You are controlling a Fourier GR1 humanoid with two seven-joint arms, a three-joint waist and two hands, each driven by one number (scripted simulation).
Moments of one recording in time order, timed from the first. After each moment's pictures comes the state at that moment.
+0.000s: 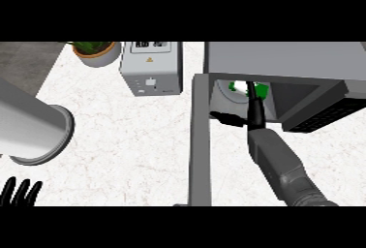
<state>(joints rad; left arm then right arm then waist) 0.58 0.08 0.19 -1.94 0.36 -0.55 -0.37 -0.83 -0.04 -0.18 -0.15 -0.02 -0.43 -0.90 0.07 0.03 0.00</state>
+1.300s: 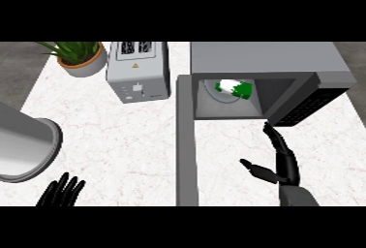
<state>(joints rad) 0.57 0.02 0.05 -1.91 0.18 -0.58 -0.32 -0.29 -0.11 -0.11 -0.53 -0.04 -0.10 -1.02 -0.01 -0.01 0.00</state>
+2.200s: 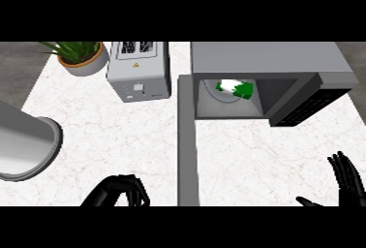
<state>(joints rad) 0.28 0.01 -0.20 -1.67 -0.13 -0.41 -0.34 0.10 -0.29 -0.20 -0.92 -0.22 0.11 -0.93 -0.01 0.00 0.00</state>
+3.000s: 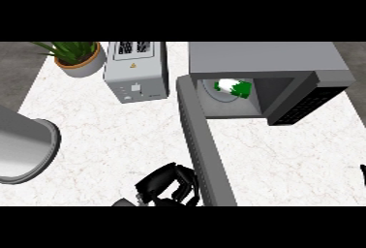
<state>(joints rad) -0.10 0.00 -0.48 -1.25 -0.25 -0.36 -0.19 0.15 -0.39 -0.25 -0.94 -0.27 0.23 -0.92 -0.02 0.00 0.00</state>
